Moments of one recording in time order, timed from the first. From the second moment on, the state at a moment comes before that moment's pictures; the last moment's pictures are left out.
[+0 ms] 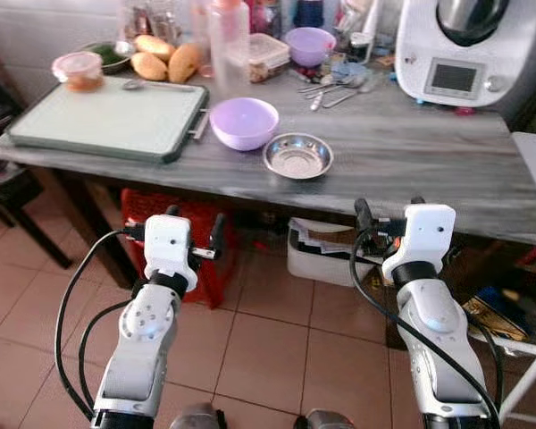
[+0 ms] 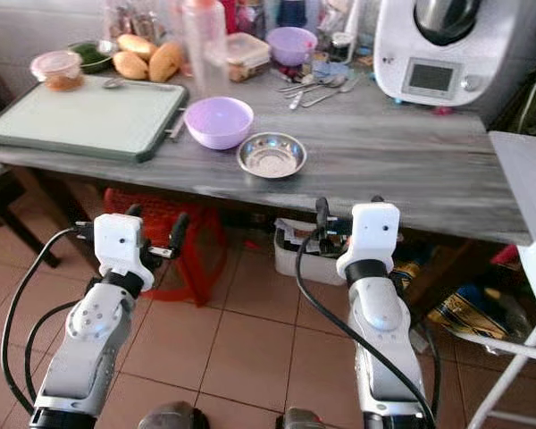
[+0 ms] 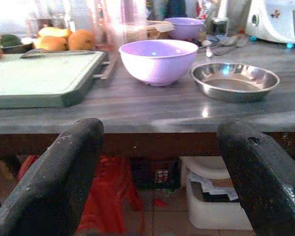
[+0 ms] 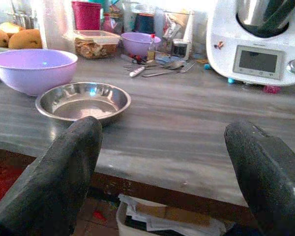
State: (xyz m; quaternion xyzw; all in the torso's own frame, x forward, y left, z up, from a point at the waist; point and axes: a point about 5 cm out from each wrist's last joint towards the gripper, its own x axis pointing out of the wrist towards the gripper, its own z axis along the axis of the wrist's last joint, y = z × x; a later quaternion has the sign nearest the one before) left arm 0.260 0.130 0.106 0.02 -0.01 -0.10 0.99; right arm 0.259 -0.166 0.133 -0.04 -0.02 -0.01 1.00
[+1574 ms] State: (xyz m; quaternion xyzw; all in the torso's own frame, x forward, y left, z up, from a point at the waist) left arm 0.259 0.124 0.117 -0.03 -0.03 -0.13 0.99; right arm 0.259 -0.163 0.128 -0.02 -0.01 -0.02 1.00
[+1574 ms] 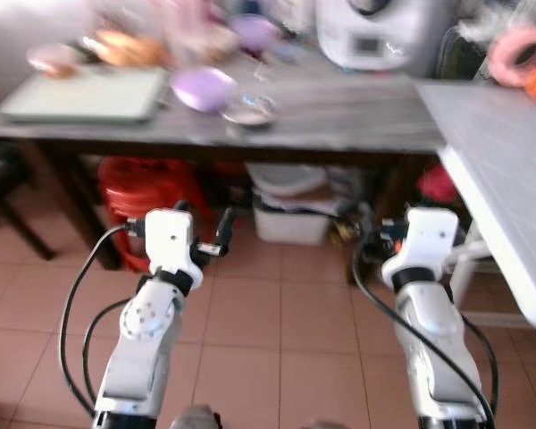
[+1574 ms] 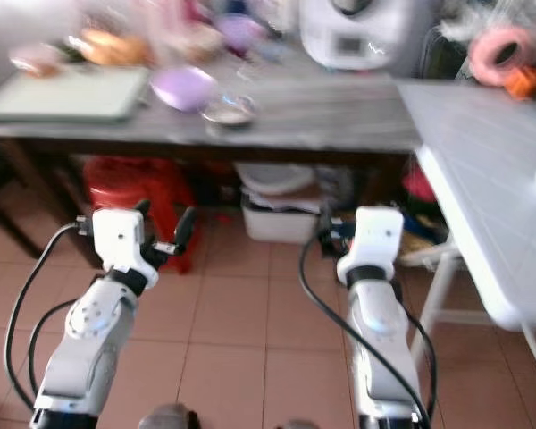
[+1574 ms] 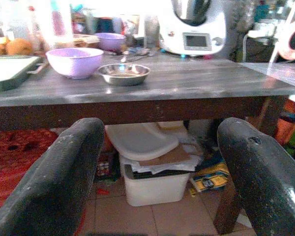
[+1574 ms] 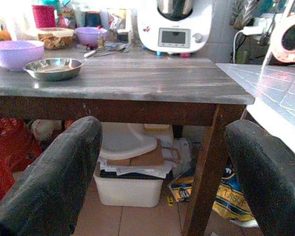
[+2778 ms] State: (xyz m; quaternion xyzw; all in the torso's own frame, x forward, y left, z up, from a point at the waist) left arm 0.260 0.127 0.116 -0.04 -0.01 -0.14 0.99; right arm 0.267 -0.156 0.132 -0.02 -0.02 0.00 1.00
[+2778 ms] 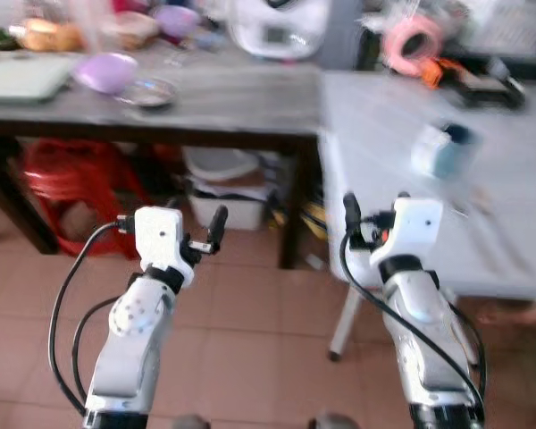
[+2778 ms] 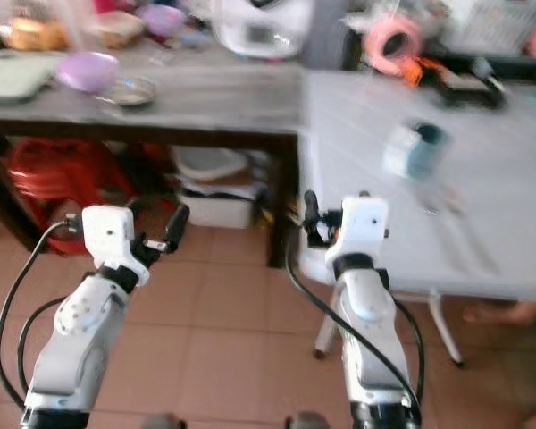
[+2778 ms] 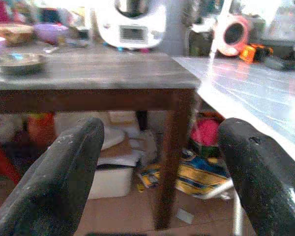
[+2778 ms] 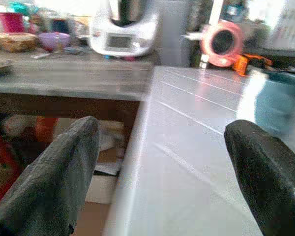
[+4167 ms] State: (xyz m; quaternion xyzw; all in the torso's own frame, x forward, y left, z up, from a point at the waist) left arm 0.257 0.118 0.124 -0.05 -0.03 -0.17 0.98; right arm 0.265 -0.161 0.129 -0.02 -0.02 -0.01 1.00
